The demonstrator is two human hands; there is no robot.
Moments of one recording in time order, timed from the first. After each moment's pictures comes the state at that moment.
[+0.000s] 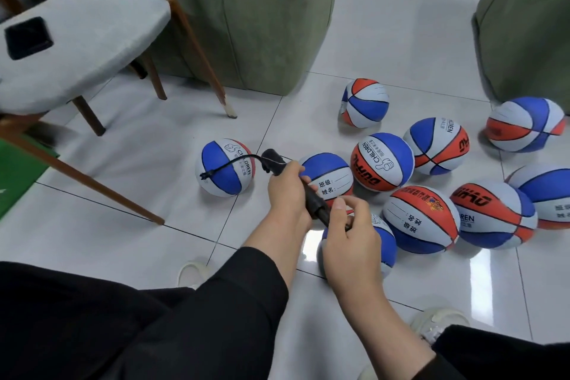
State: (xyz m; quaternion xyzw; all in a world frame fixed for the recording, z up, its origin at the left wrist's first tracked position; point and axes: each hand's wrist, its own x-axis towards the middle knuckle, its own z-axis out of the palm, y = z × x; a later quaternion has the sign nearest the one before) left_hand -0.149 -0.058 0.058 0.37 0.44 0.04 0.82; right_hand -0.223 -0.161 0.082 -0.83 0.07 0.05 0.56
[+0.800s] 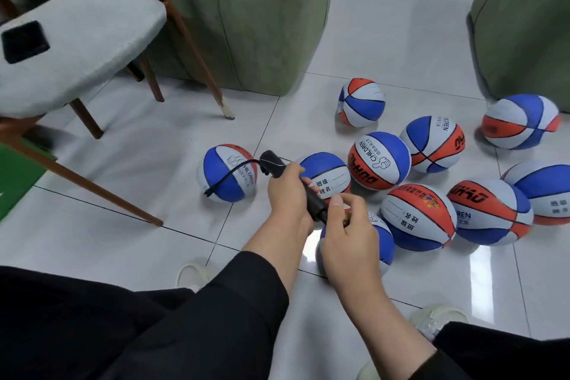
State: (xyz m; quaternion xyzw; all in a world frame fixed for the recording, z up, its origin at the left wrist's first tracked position) left_hand -0.156 -0.069 0.070 0.36 0.45 0.06 0.82; right_hand -0.221 -0.166 0.081 -0.83 0.06 0.05 0.56
